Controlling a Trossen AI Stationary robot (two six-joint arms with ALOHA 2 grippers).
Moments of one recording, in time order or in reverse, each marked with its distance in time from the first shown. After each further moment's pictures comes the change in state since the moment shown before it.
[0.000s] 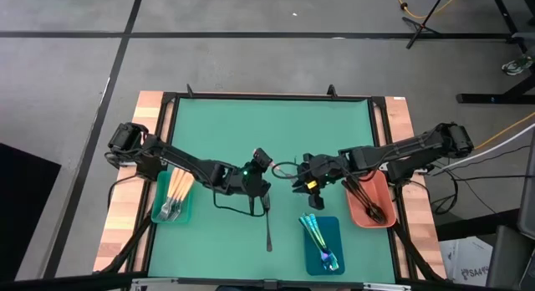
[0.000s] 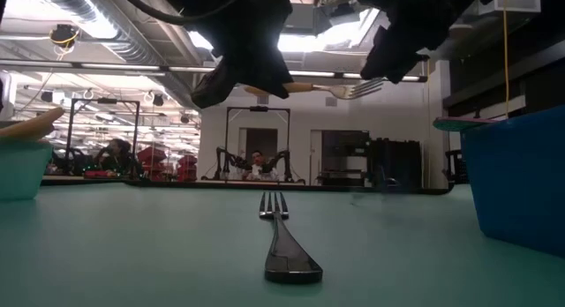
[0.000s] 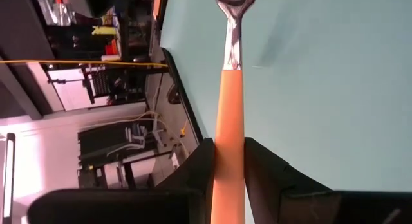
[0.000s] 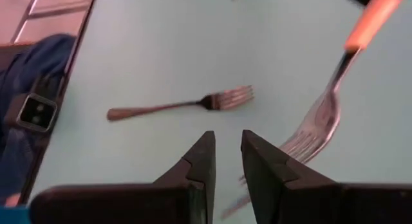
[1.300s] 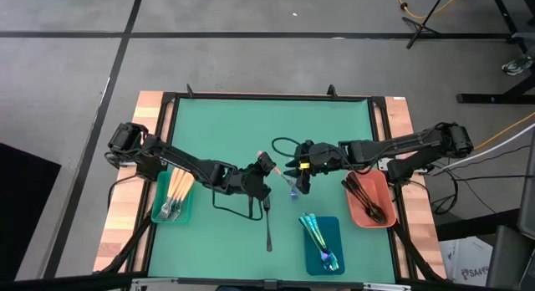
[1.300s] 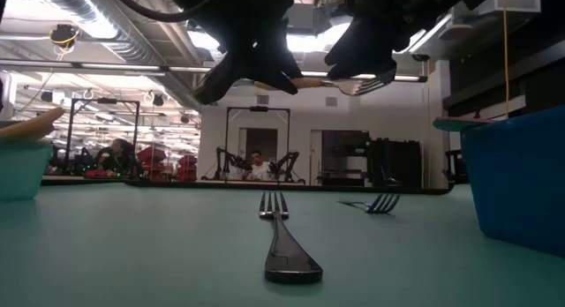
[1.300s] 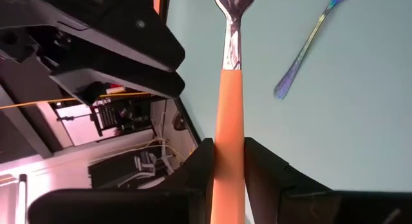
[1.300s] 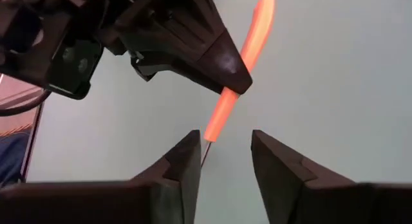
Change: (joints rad) left arm 0.000 -0.001 0.000 0.053 0.087 0.150; right arm -0.081 -0.001 0.000 0.128 0.173 0.185
